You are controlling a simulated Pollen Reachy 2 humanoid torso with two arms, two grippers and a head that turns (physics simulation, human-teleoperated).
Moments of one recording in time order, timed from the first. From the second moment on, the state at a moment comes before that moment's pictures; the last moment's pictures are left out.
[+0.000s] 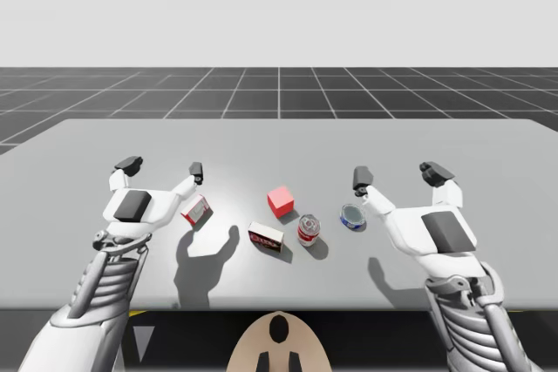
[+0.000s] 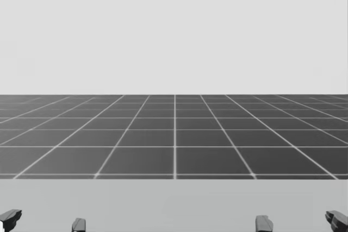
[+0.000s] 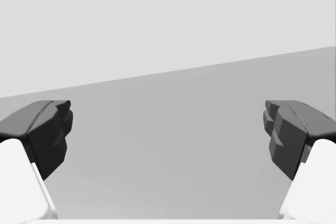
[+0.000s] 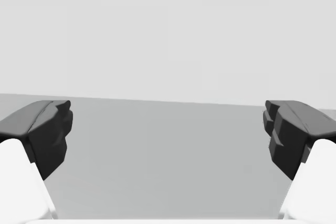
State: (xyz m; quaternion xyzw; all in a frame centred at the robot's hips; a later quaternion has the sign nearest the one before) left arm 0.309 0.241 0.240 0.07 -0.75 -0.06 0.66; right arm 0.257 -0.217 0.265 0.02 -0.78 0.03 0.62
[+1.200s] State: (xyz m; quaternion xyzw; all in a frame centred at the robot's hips) left arm 0.308 0.239 0.241 0.06 -0.75 -0.06 0.66; right arm 0.260 -0.215 0.264 0.00 -0.78 0.03 0.63
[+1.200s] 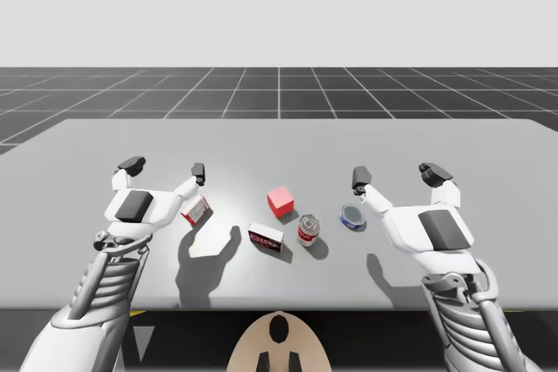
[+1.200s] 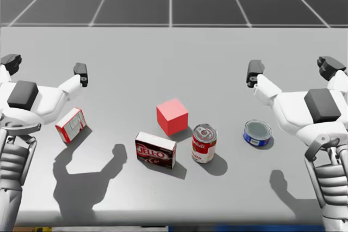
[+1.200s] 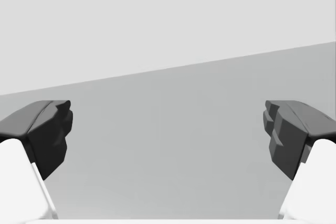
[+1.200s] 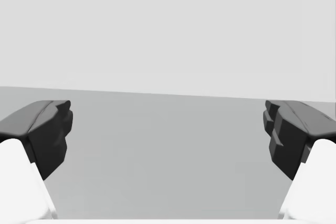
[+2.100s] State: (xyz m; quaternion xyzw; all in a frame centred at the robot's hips) left arm 0.333 0.194 0.244 -0.13 -0.50 -0.33 0.79; right arm 0.263 -0.214 0.262 0.00 -0.77 0.03 0.63
